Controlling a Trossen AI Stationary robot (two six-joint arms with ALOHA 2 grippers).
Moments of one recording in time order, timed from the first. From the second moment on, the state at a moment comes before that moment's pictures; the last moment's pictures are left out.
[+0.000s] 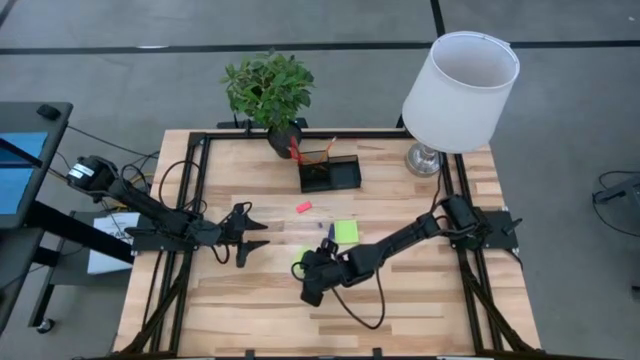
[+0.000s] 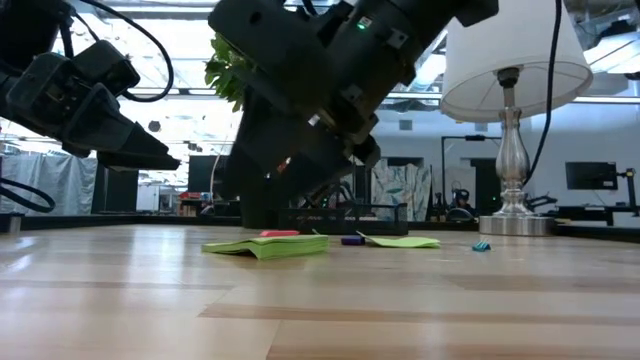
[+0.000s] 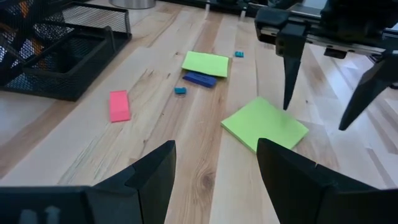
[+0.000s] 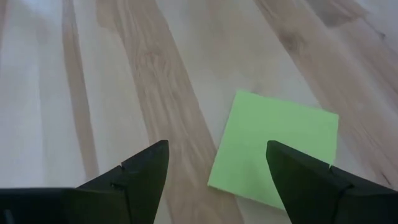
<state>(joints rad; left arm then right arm) -0.39 1.03 0.05 0.61 -0.47 -0.34 0.39 2.15 1.48 -0.27 0.35 0.60</state>
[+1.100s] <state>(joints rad) -0.39 1.03 0.05 0.61 -0.45 -0.34 0.28 2.15 1.48 -0.08 0.21 0.66</state>
